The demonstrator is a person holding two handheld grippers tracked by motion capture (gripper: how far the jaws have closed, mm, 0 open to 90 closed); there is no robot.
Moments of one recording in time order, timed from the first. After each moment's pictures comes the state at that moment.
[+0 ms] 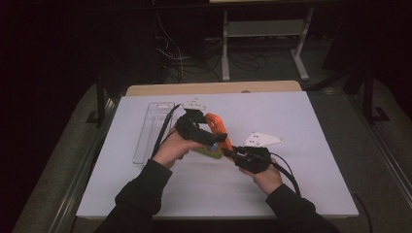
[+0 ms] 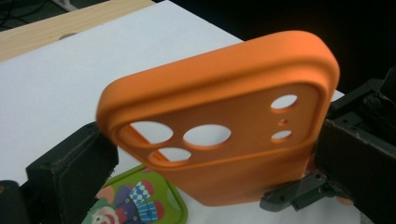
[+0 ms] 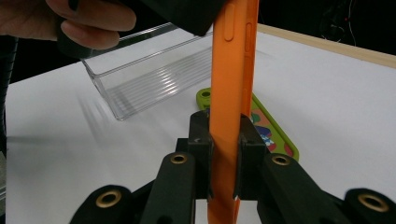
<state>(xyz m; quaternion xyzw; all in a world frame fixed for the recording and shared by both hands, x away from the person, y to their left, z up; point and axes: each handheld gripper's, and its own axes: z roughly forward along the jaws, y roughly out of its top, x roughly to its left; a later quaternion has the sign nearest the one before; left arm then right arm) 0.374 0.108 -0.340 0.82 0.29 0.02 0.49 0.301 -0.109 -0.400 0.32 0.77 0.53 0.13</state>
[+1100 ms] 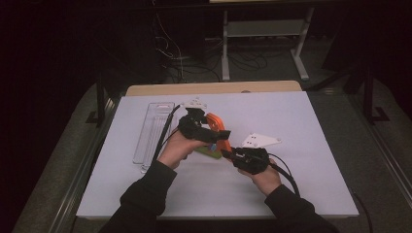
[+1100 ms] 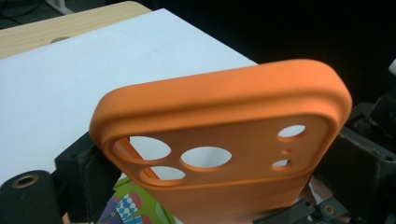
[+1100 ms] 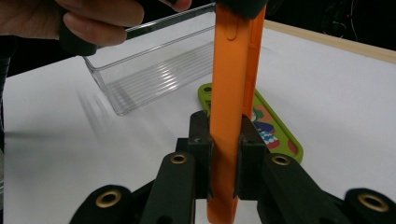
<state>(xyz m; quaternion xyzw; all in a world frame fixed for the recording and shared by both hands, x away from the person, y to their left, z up) 0.377 0.106 -0.341 0.81 0.30 0.01 0.51 0.300 -0.104 -0.403 0.32 0.78 0.52 0.13</state>
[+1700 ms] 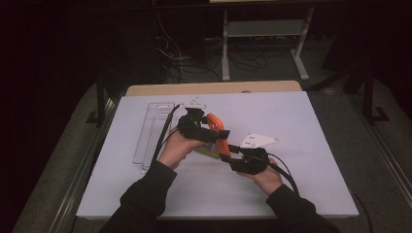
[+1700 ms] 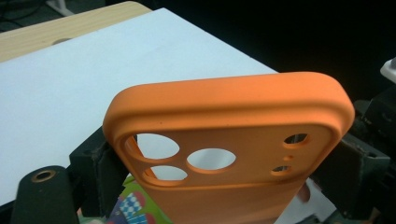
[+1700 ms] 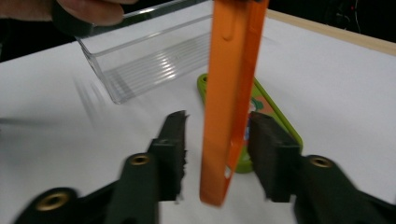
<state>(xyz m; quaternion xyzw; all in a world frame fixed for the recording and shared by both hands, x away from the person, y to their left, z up) 0.378 0.109 -0.340 0.82 0.29 0.02 0.50 0.303 -0.105 -0.405 0.31 0.80 0.50 0.13</state>
